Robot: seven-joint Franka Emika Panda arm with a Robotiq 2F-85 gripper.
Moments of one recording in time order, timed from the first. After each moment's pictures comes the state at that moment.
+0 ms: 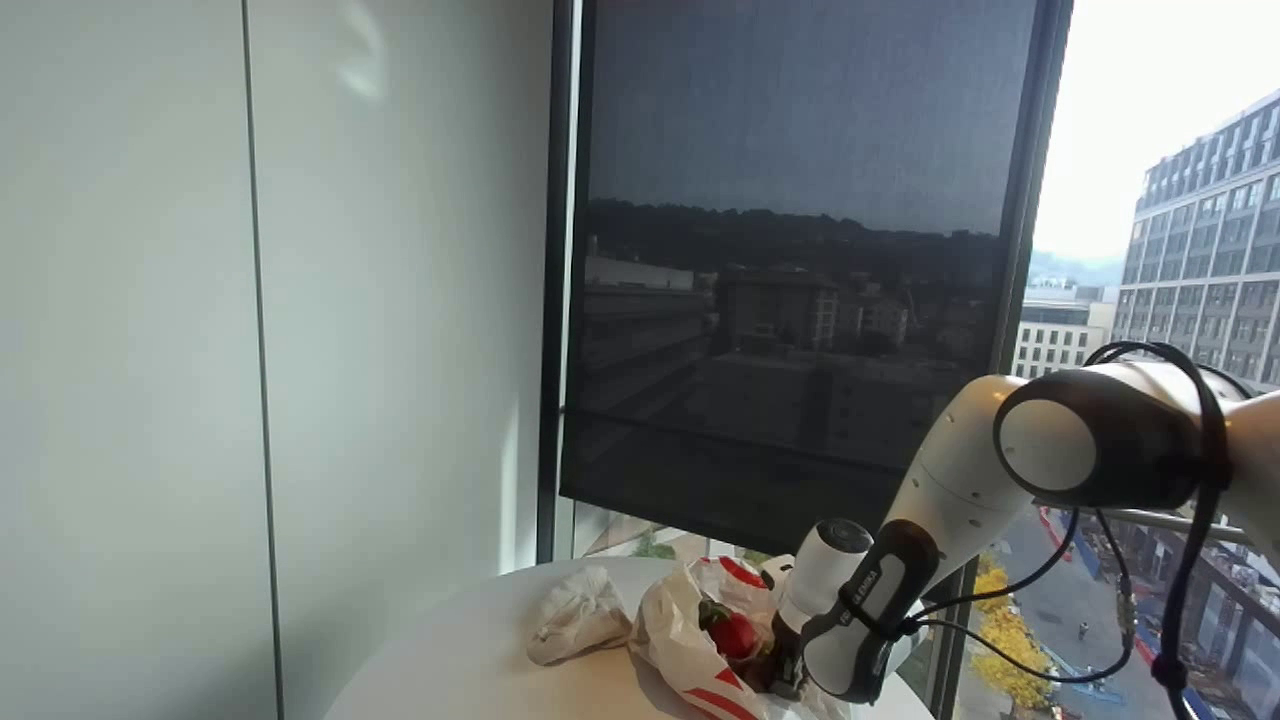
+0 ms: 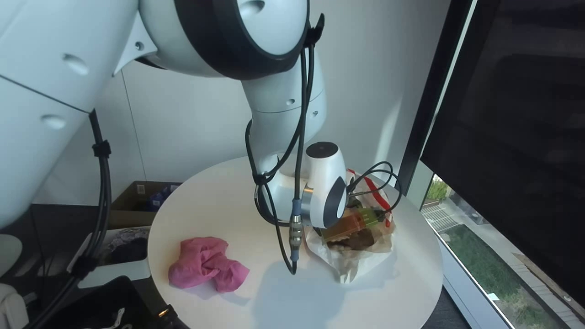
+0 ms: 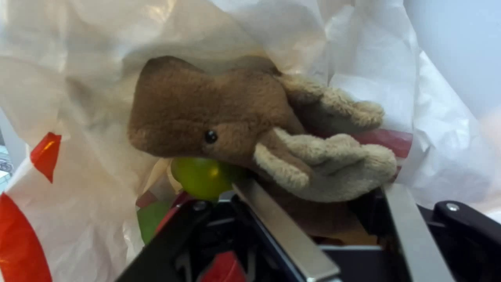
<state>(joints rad) 0.12 0.70 -0.11 -2.03 -0.32 3.15 -0.60</state>
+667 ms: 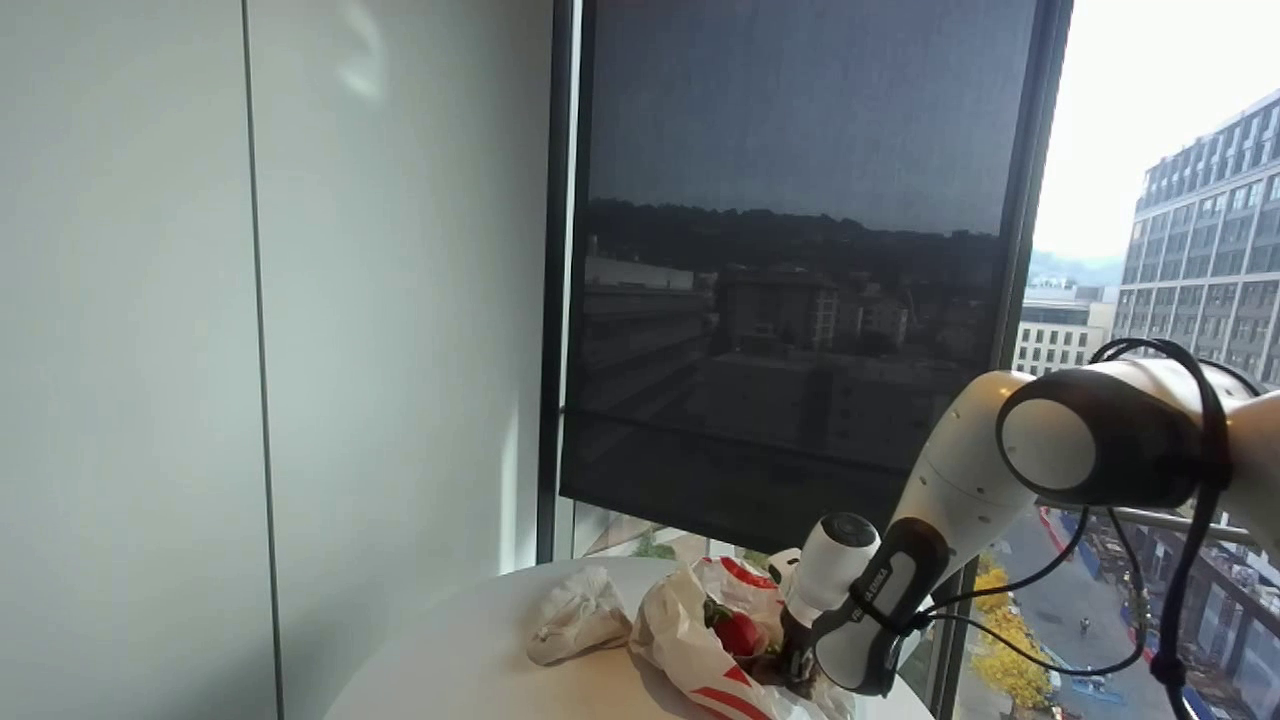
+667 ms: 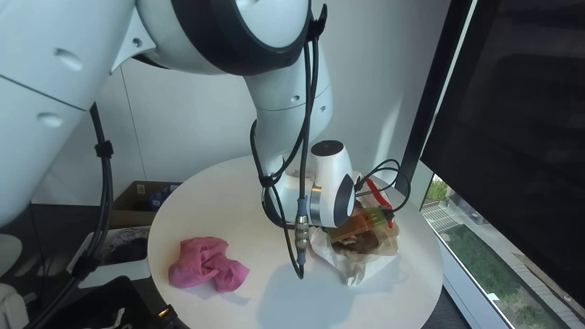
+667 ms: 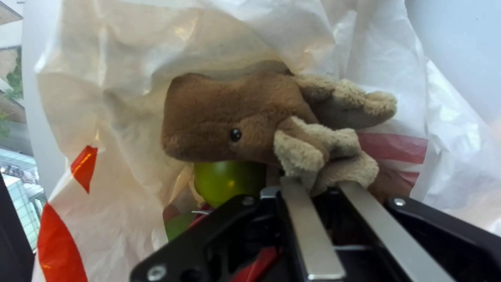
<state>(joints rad) 0.12 0.69 -0.15 -2.01 -0.39 3.13 -0.55</state>
